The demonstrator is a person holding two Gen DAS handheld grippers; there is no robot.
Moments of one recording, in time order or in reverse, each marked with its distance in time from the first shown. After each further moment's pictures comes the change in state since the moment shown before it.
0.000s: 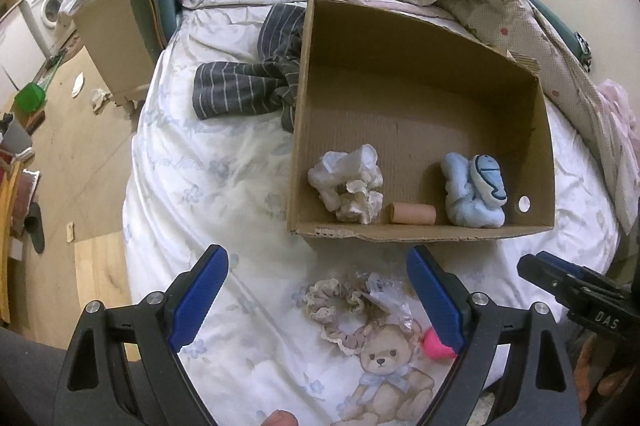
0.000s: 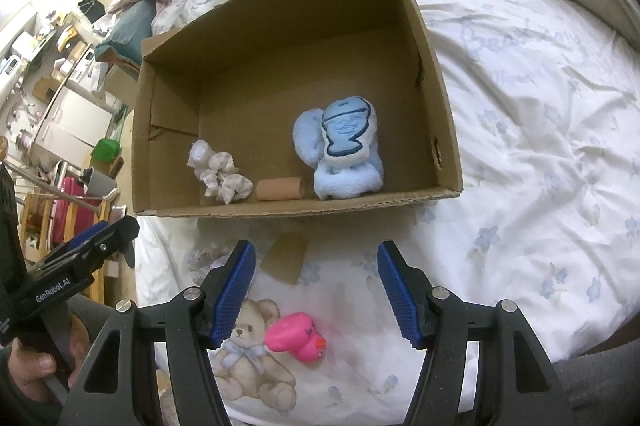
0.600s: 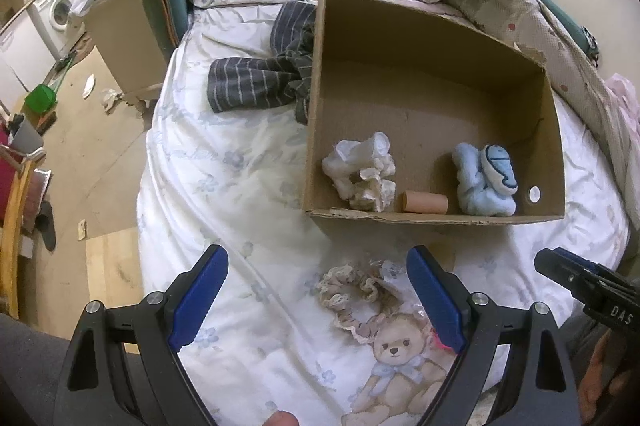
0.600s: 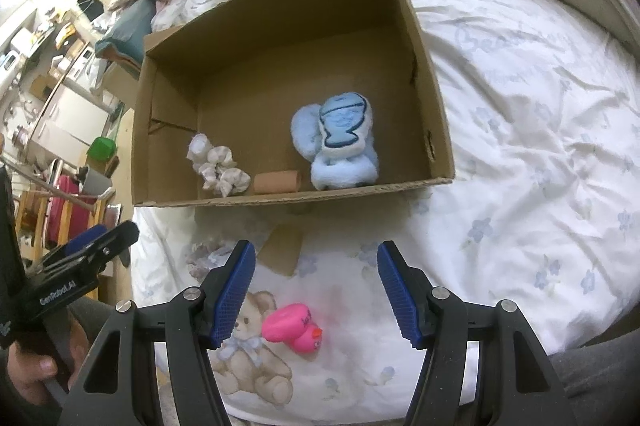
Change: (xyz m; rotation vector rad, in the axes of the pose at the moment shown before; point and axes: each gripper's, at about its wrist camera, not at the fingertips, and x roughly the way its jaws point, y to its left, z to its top) left arm -0.005 0.004 -0.011 0.000 -0.003 0.051; right arm -0.008 0.000 -0.009 0.006 -0.014 -0.011
